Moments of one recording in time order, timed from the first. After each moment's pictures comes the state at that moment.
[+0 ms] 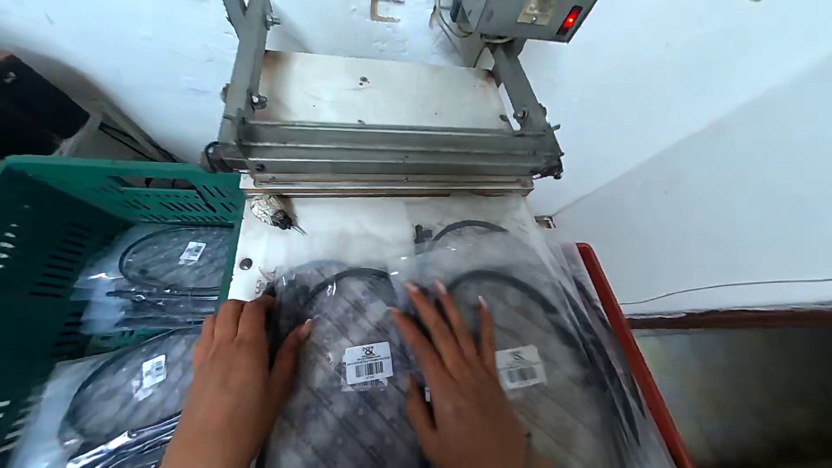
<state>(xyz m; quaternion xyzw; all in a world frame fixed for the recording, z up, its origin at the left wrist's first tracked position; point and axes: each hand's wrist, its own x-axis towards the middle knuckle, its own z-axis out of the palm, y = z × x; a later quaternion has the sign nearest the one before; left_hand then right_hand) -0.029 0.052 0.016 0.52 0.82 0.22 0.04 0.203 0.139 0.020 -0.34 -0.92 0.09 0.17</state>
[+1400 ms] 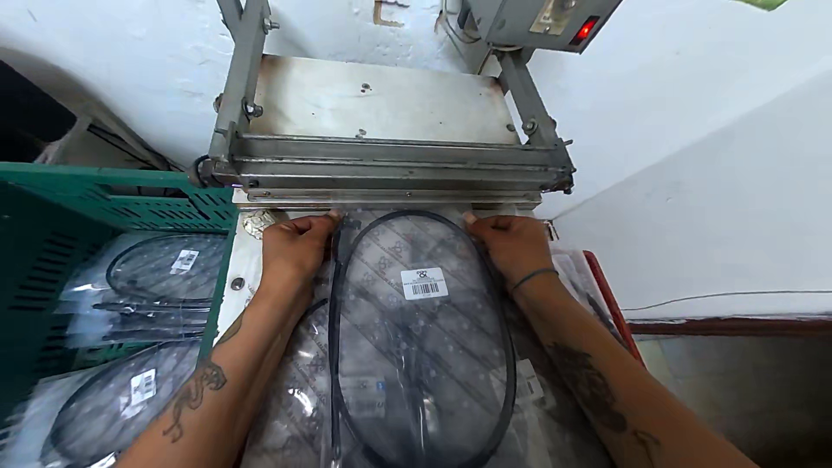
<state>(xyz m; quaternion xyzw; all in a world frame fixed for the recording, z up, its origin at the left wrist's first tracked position) -0.052 0.211 0.012 0.18 0.74 0.55 0.35 0.178 0.329 0.046 -0.65 -0.63 0.37 0.20</state>
